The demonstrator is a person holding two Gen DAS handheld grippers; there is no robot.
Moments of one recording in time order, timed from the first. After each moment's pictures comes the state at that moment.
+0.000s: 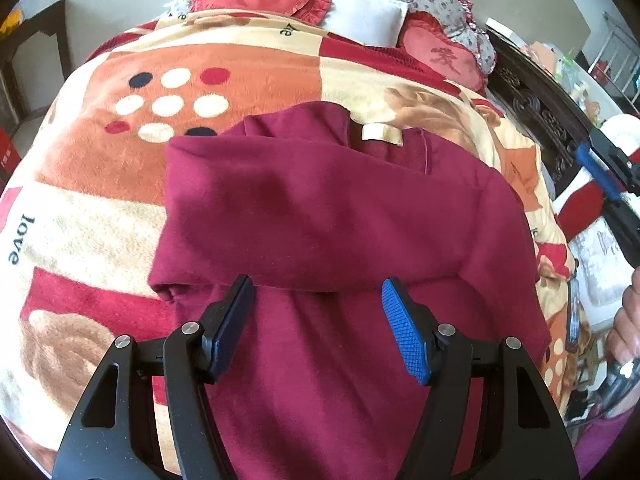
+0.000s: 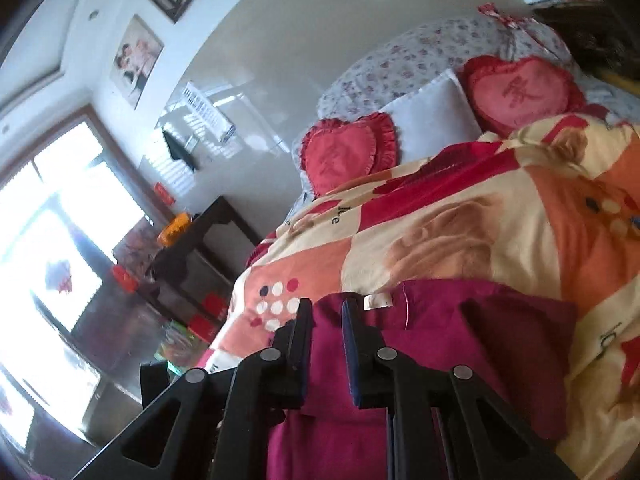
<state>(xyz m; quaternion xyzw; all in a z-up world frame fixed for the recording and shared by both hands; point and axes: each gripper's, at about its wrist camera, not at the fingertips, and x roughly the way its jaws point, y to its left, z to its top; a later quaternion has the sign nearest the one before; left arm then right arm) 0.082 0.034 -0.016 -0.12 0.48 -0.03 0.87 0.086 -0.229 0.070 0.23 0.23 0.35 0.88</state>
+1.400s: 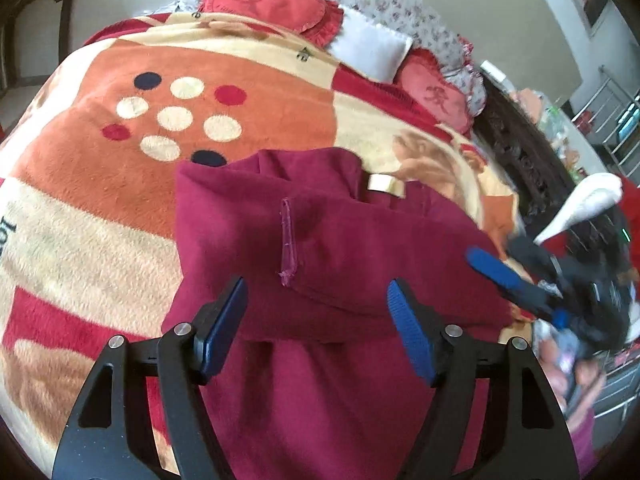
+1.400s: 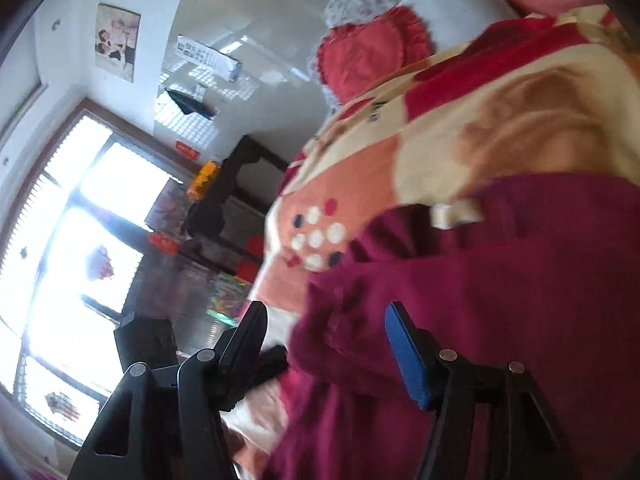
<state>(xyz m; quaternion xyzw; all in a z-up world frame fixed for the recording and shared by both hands) 0.106 0.078 -0.011 -0.21 0.45 -0.05 0.87 0.151 -0.137 0.005 0.24 0.36 0.44 0.79</state>
